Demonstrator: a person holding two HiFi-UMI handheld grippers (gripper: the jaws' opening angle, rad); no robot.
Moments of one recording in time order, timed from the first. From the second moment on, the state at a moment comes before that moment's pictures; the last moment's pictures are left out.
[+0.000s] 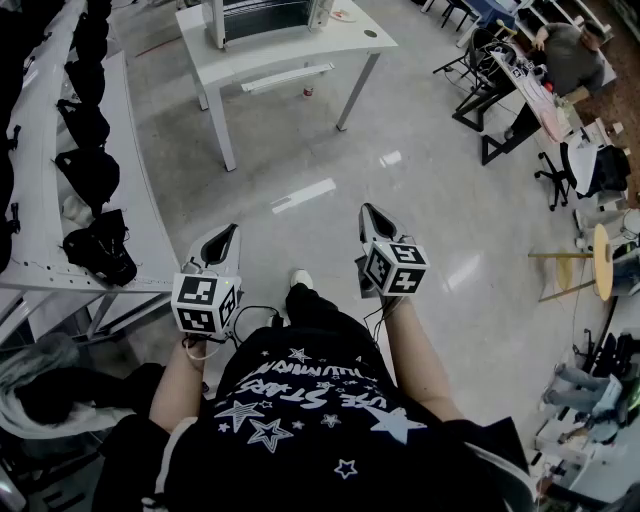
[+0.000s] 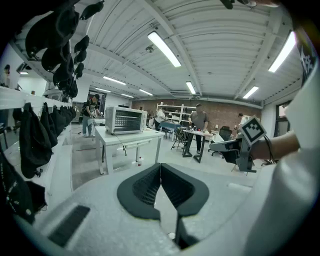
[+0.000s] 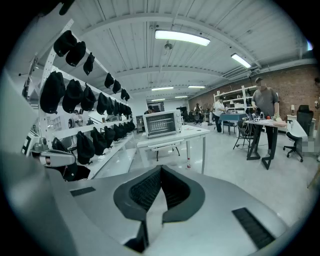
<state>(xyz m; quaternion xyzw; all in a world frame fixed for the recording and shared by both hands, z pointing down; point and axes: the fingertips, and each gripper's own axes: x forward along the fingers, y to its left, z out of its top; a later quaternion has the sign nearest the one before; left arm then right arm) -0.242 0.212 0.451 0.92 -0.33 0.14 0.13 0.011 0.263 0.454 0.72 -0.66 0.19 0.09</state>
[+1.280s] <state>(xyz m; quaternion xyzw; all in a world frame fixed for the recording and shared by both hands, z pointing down) -0.204 0.180 0.447 0.91 -0.36 0.14 0.12 0.057 0.221 0.452 0.70 -0.69 0.19 0.05</state>
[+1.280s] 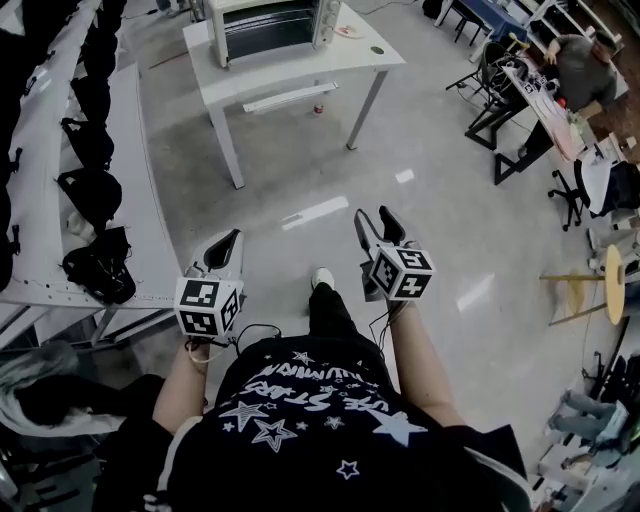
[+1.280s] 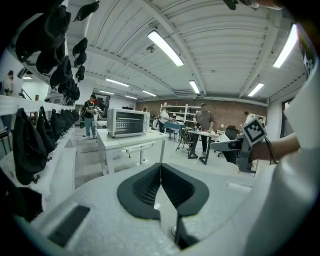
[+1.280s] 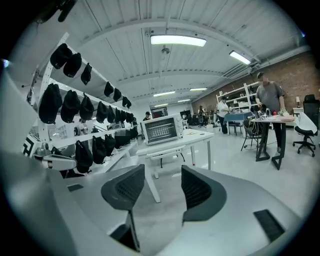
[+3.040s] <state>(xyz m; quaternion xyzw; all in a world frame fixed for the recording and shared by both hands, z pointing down) -0.078 -0.046 0.460 0.83 -0.51 0.17 0.15 0.223 -0.063 0.505 0.60 -0.76 0.25 0.09</state>
